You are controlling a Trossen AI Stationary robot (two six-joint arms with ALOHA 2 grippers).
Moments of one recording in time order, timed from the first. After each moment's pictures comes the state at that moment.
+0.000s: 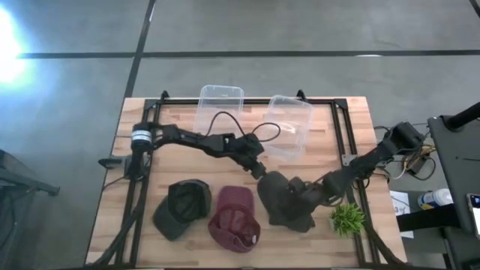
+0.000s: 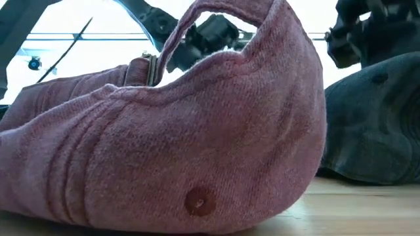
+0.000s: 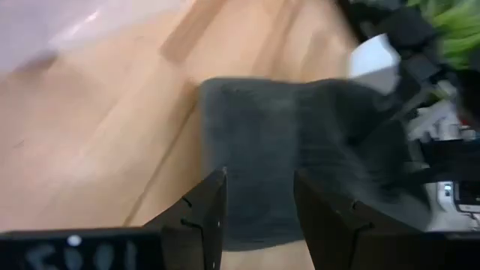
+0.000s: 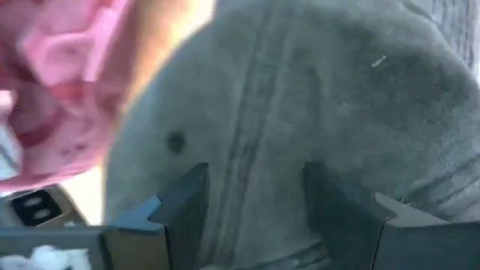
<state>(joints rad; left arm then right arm) 0.10 1.98 1.31 -0.03 0.35 -0.75 0.53 1.46 0.80 -0.43 0.14 1.52</state>
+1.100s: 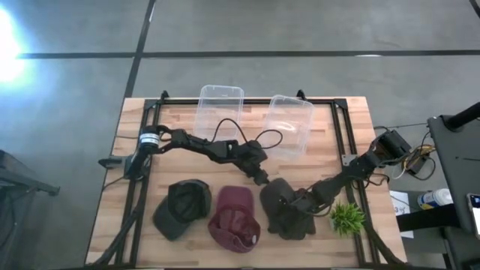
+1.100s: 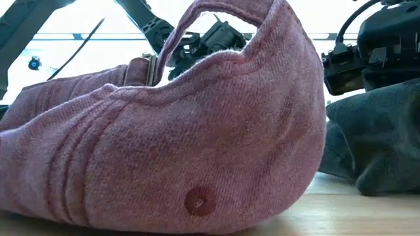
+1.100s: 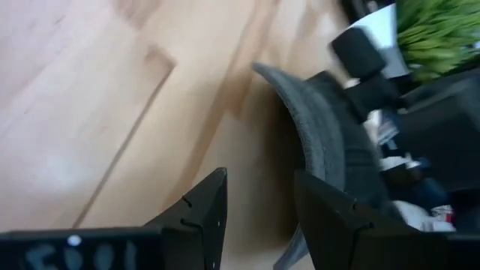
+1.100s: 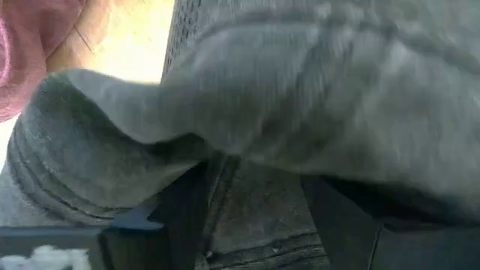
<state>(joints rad) 0.07 2.06 1.31 0.10 0.42 -0.80 0.54 1.66 0.80 -0.28 0.08 1.31</state>
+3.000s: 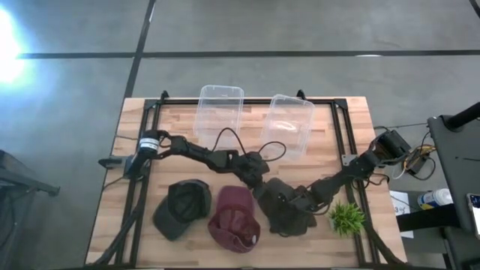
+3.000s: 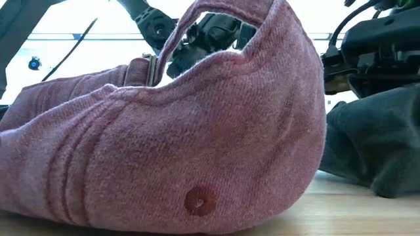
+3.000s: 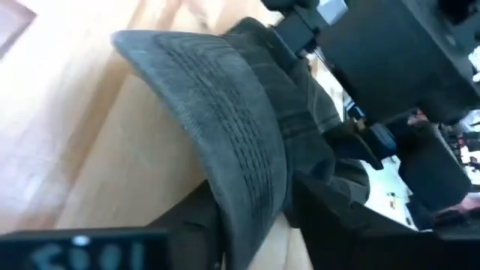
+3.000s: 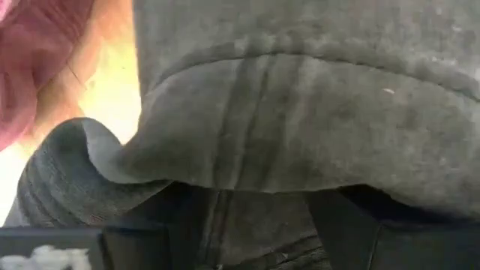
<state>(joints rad) -0.02 2.06 1.30 0.21 0.44 -0.78 0.52 1.67 0.80 -0.28 0.13 1.30</state>
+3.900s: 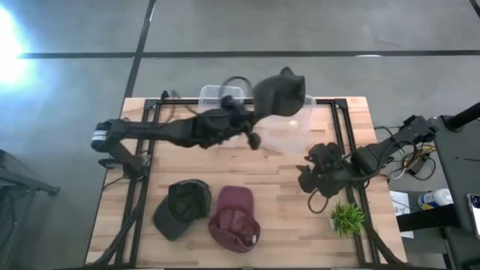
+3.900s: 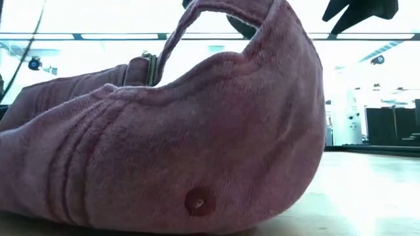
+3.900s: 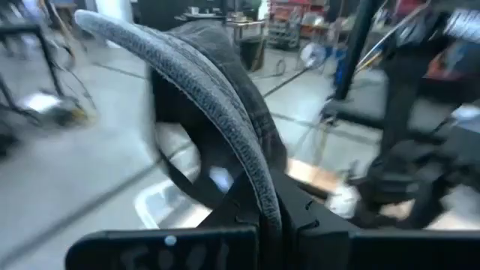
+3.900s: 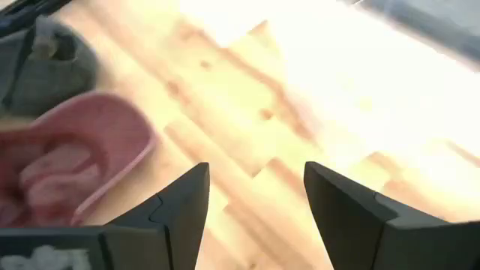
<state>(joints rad) 0.01 1.60 1.52 -0.04 -0.52 -0.11 0.52 1.20 1.17 -1.16 0.68 1.24</state>
